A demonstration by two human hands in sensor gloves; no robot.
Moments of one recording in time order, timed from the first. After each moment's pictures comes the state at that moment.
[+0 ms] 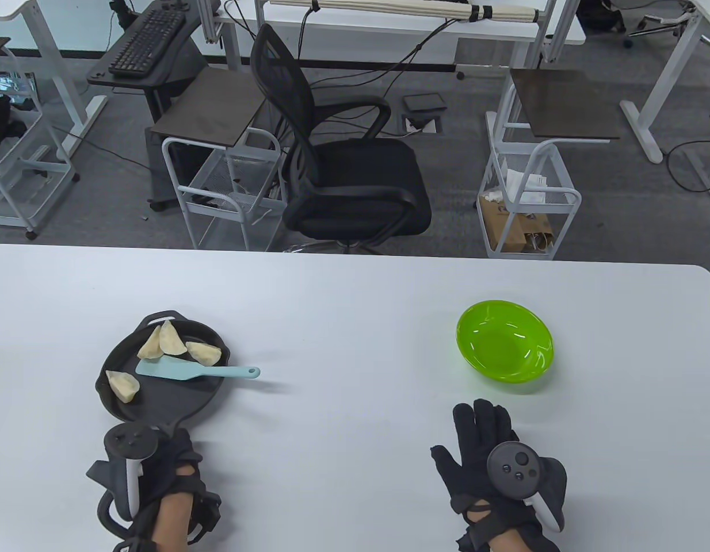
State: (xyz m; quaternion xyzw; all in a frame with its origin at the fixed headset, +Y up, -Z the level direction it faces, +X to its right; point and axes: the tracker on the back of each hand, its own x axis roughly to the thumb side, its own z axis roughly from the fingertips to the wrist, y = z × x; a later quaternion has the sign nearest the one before) left_hand -0.329 -0.766 -0.271 -0.08 0.42 0.29 0.86; right_hand 0.196 -0.746 -0.266 0.05 -0.01 0.95 0.32
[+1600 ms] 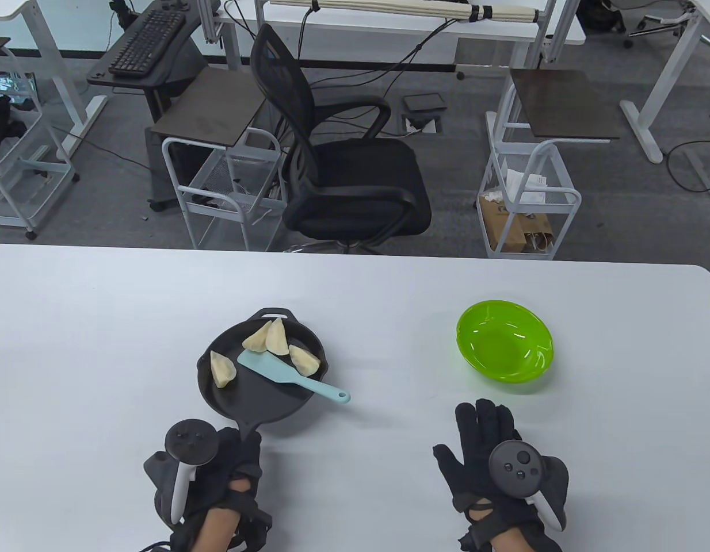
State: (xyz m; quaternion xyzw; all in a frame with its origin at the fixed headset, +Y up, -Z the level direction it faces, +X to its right) left_hand -0.237 -0.735 -0.262 -0.13 0.24 0.35 0.90; right_hand 0.198 -0.746 -0.266 0.05 -0.01 0.95 0.32
